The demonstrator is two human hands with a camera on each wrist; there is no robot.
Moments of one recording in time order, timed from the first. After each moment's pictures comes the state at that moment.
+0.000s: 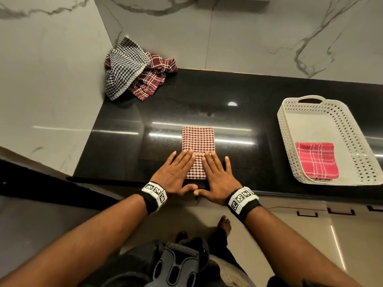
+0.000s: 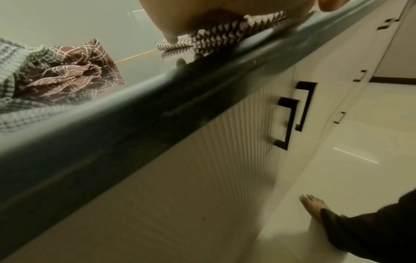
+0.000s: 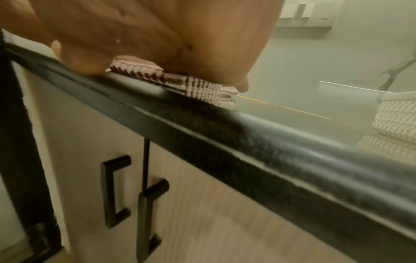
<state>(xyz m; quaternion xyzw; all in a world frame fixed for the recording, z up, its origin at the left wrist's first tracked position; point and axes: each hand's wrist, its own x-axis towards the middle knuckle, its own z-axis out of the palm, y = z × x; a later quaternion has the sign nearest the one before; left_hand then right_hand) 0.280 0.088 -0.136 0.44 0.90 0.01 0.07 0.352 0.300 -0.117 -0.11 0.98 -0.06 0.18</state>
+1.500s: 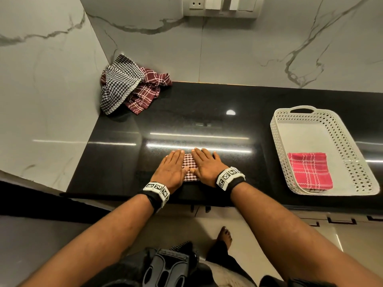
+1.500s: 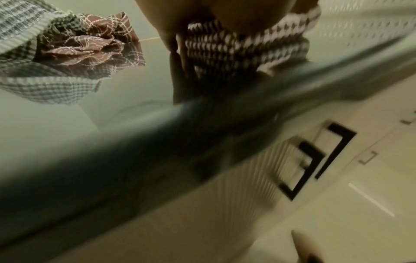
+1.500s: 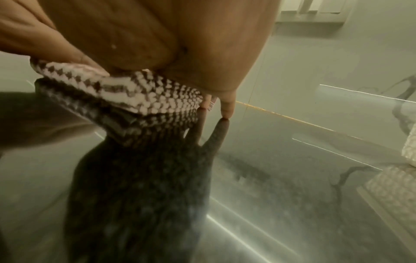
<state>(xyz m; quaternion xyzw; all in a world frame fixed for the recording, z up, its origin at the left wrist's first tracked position) 0.244 0.125 -0.117 0.28 0.95 0.07 0.12 0.264 0.314 -0.104 -0.10 0.97 -0.10 0.20</state>
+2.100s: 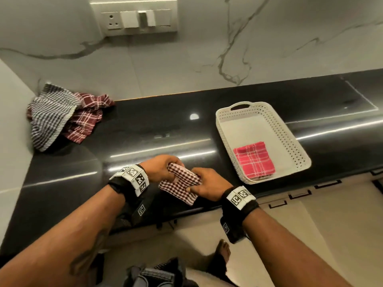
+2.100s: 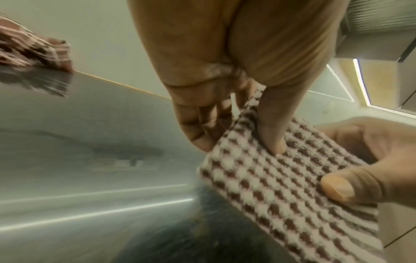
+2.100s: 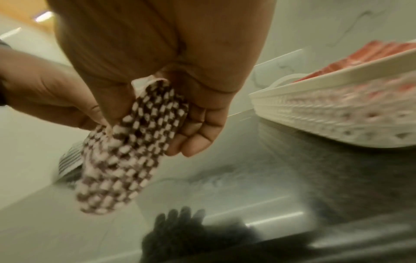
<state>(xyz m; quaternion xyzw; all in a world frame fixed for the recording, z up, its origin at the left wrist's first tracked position) 0.207 0.245 -0.027 0.38 0.81 0.23 0.38 0.358 0.416 -0.042 0.07 0.91 -0.39 0.13</state>
